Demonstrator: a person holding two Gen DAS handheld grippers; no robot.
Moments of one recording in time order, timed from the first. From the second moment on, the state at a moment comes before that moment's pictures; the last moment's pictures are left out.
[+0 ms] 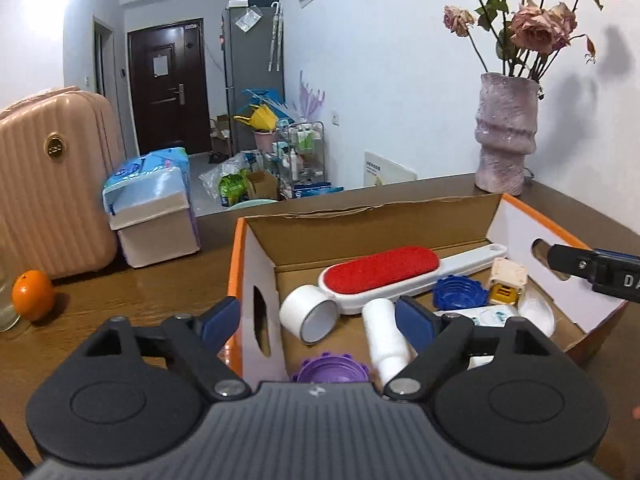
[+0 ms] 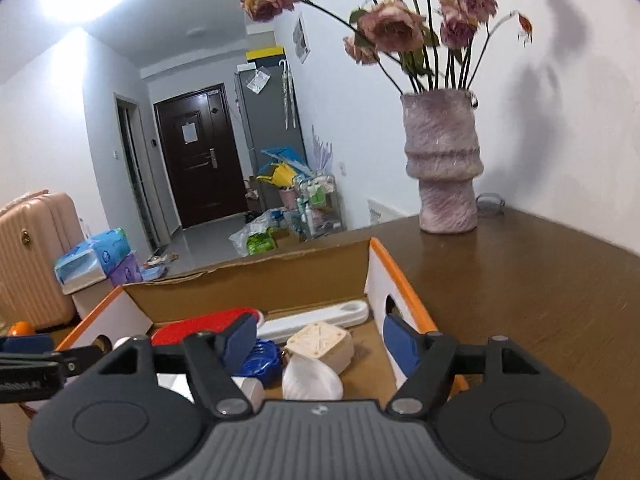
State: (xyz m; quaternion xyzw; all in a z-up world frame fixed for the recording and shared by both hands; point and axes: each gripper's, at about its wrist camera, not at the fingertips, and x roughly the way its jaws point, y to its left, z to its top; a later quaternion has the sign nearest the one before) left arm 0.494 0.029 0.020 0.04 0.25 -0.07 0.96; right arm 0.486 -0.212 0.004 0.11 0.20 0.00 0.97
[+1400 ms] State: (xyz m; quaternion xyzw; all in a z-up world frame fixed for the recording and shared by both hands) left arm 0.227 0.009 0.109 0.00 0.08 -0.05 1.00; right arm 0.248 -0.217 0.099 -0.04 0.10 0.08 0.99
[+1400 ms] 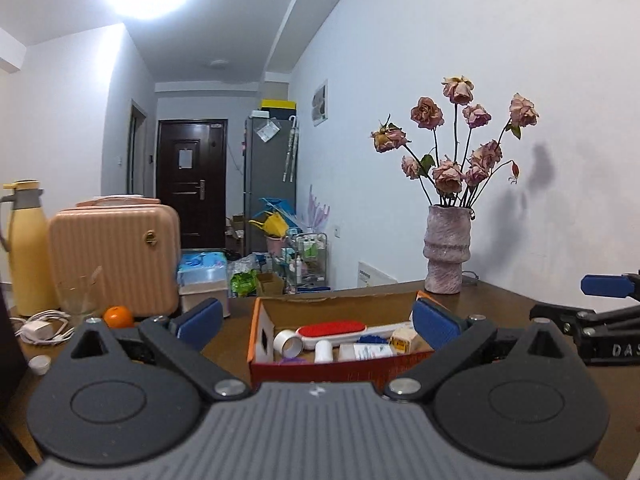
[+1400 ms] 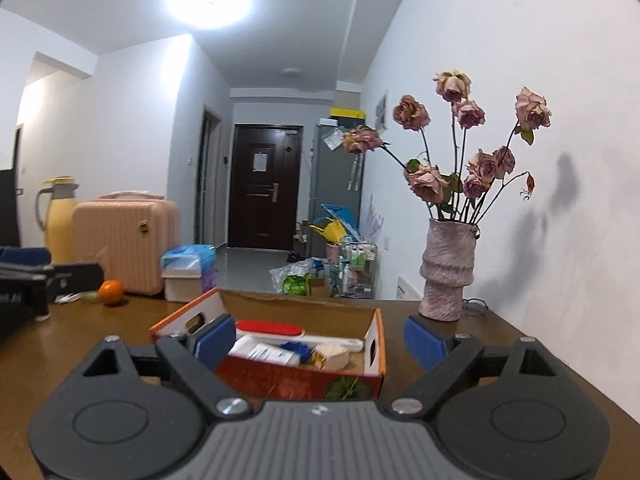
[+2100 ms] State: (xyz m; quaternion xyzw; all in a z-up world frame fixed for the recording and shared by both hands) left arm 0.105 -0.020 0.049 0.02 0.12 -0.14 0.98; right arm 0.127 -0.244 0.040 -0.02 0.15 0.09 0.98
